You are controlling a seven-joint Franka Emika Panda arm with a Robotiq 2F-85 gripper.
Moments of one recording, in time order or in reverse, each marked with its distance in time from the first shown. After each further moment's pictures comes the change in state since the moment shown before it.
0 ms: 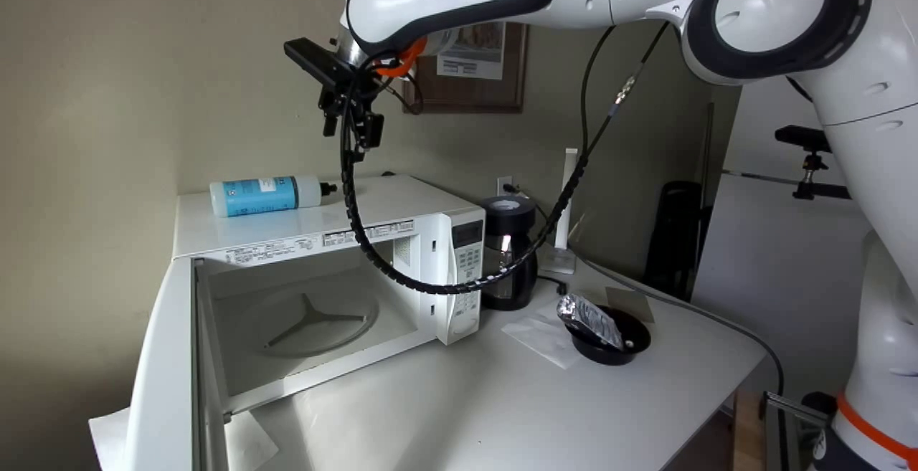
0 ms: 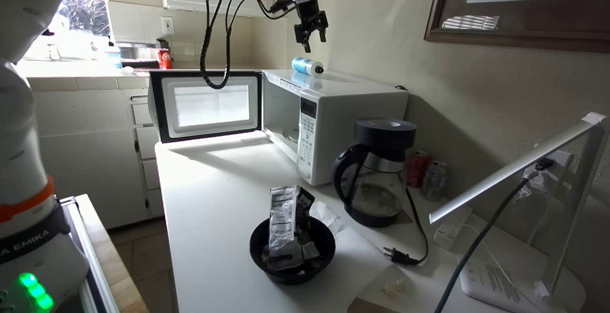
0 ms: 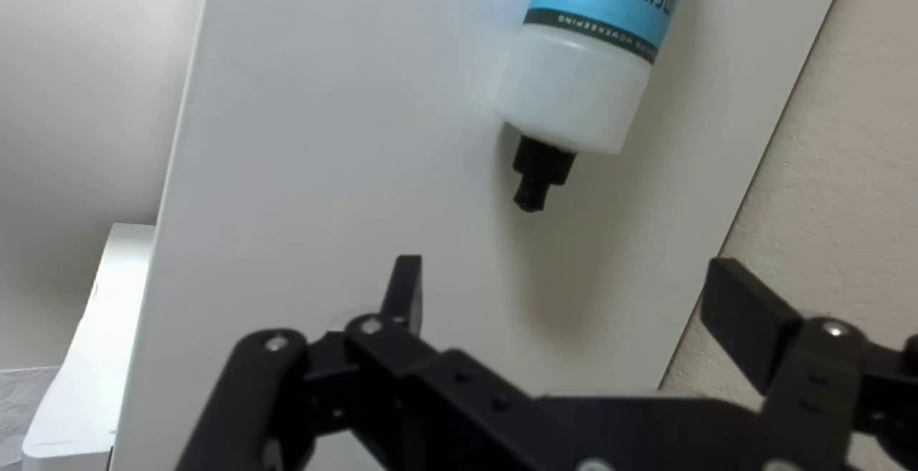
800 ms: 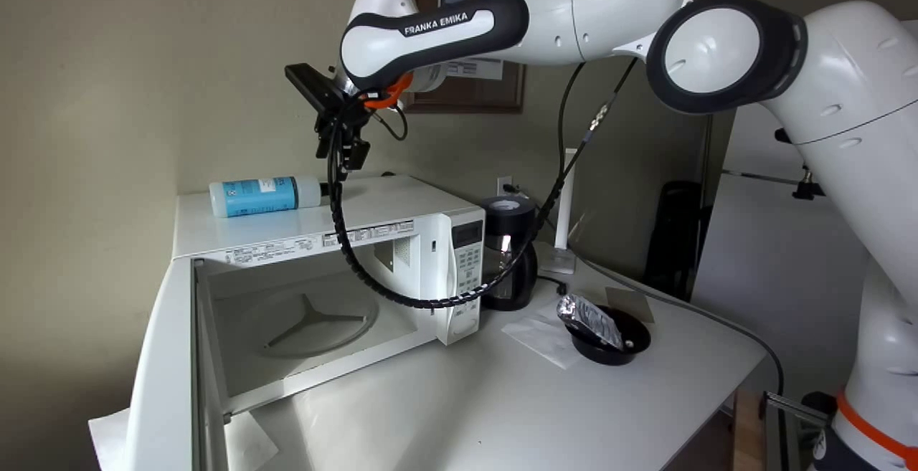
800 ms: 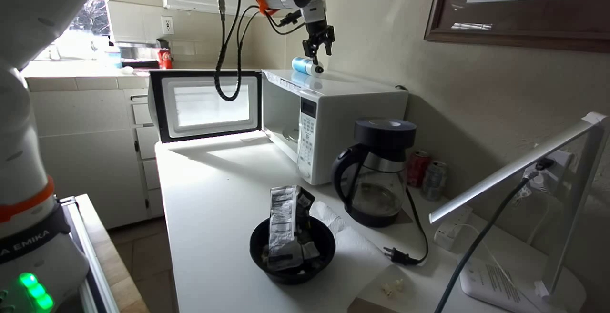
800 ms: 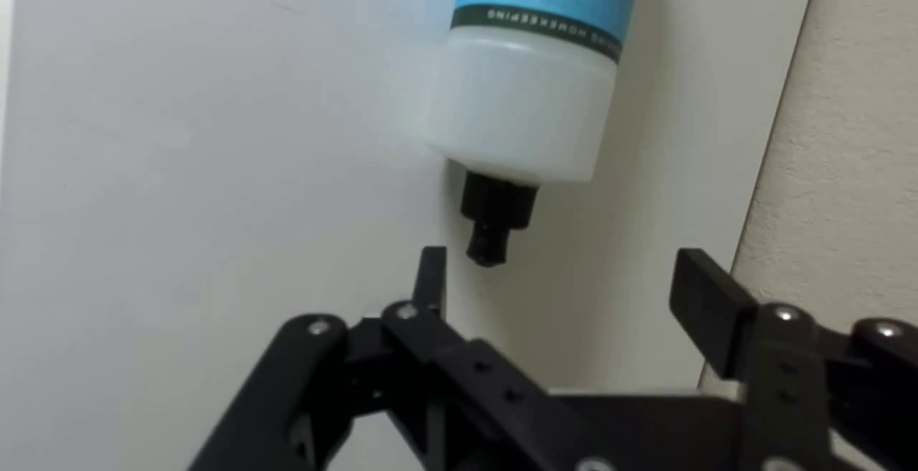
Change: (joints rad) arm -0.031 0.131 -0.002 0.084 0.108 0.110 0.003
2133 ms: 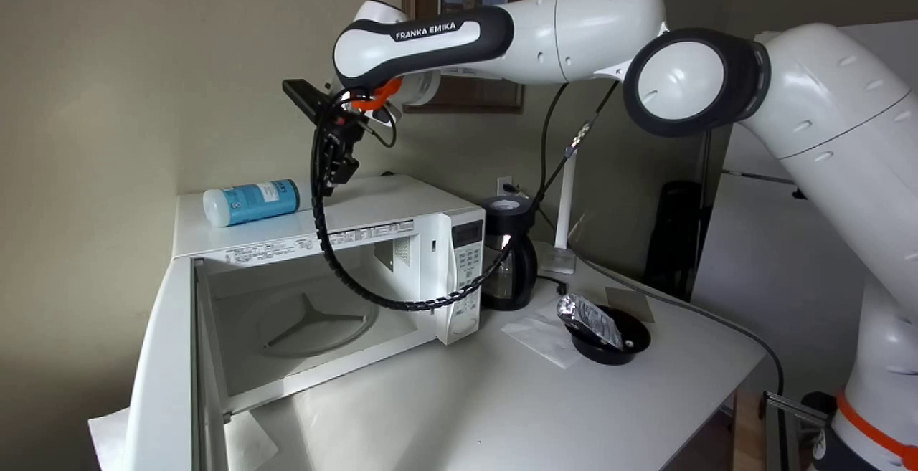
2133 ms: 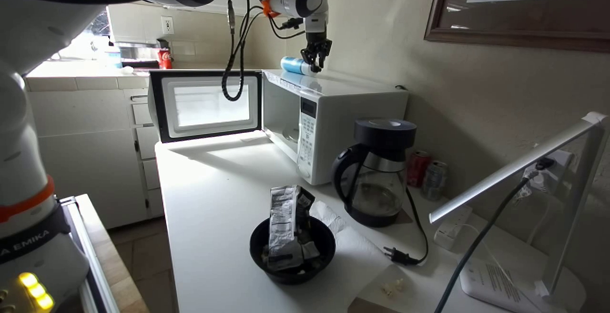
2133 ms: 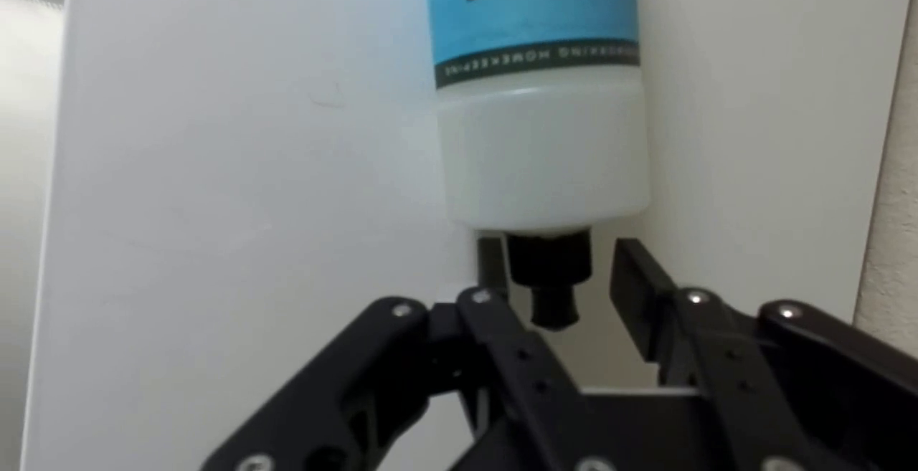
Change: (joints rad) arm -0.032 0.104 0.040 0.122 0.131 -0.100 0.001
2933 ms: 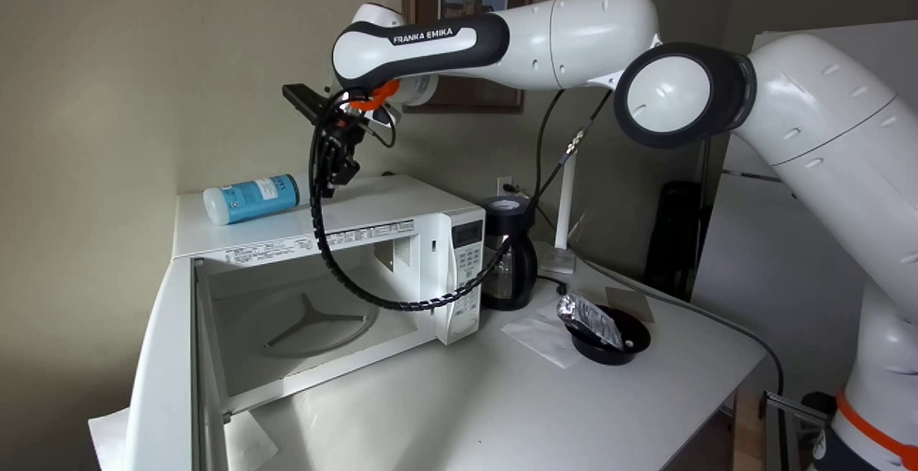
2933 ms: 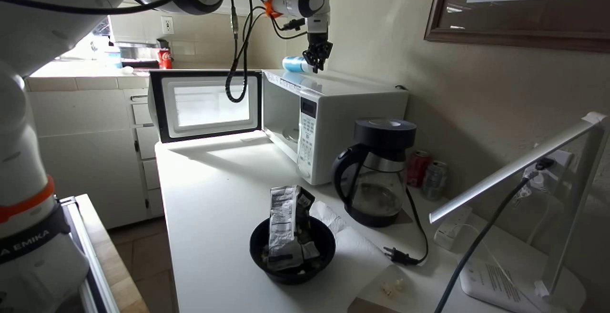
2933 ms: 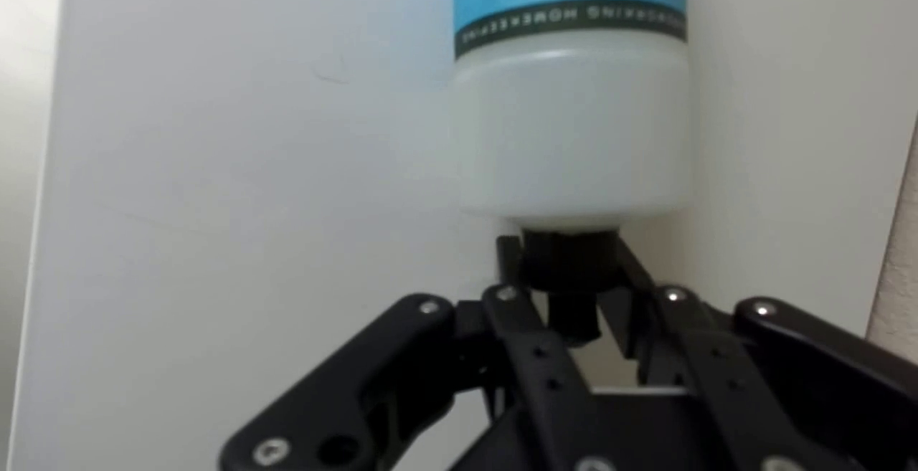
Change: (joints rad) arm -0.003 0.043 -0.001 0.077 -0.012 -0.064 -0.016
